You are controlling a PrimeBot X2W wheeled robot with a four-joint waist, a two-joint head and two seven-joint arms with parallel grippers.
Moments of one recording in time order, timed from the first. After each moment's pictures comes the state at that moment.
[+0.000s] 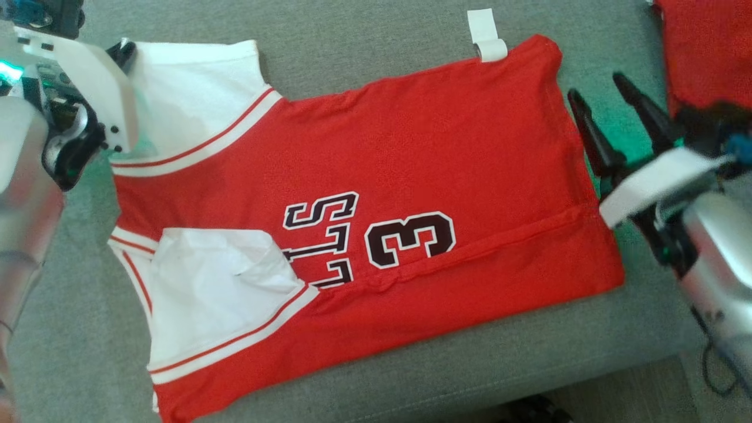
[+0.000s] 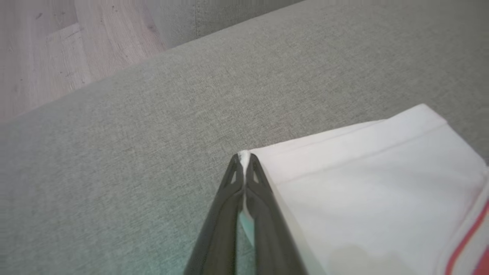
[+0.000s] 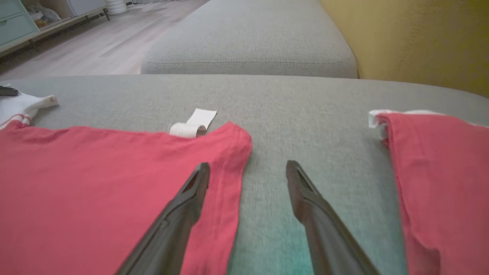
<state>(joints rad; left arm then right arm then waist) -1.08 0.49 -0.78 0.82 -0.75 -0.13 0.40 -0.62 -0.45 0.56 0.52 0.59 0.12 -0.18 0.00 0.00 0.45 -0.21</state>
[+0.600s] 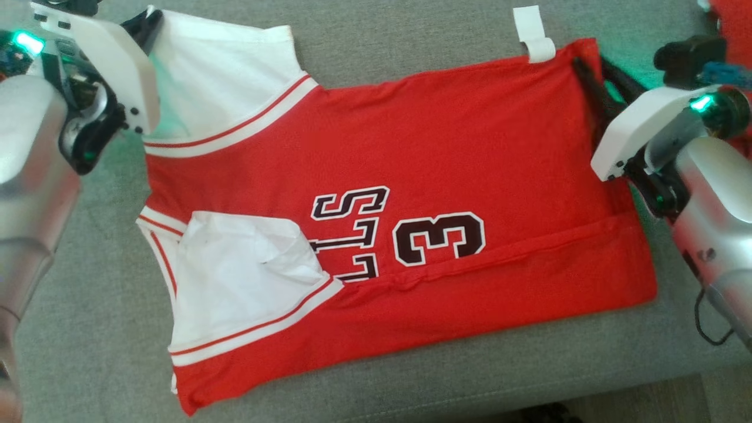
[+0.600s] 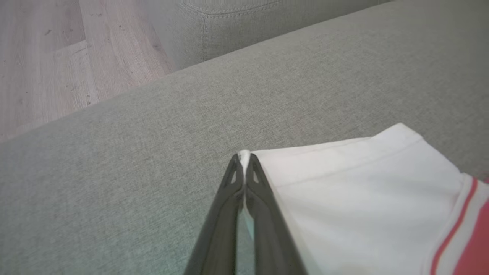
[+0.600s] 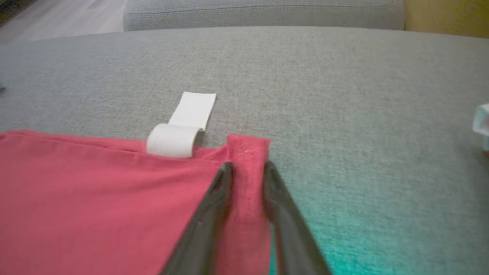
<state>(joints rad) -1.13 0.48 -0.85 0.77 -0.81 -0.13 0.35 -0.88 -0.41 0.72 0.80 0.74 0.12 -0.01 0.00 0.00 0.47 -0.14</state>
